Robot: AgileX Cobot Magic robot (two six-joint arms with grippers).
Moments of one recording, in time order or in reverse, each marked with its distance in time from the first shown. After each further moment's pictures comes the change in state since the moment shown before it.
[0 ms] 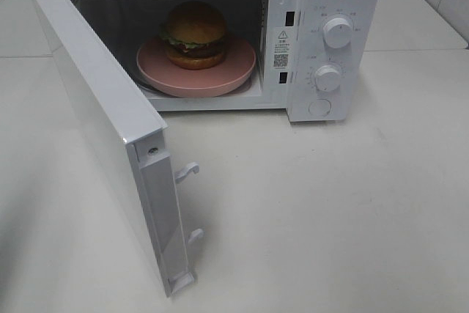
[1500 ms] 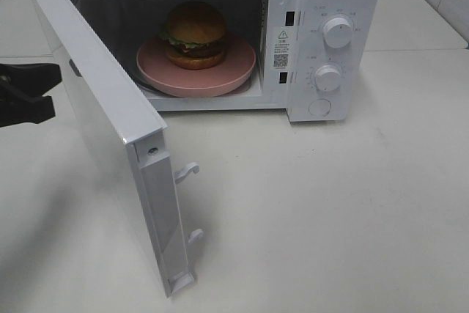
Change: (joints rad) left arm -0.130 0.953 -0.046 0.703 -0.837 -0.406; right arm 0.000 0.000 0.000 0.000 0.000 0.000
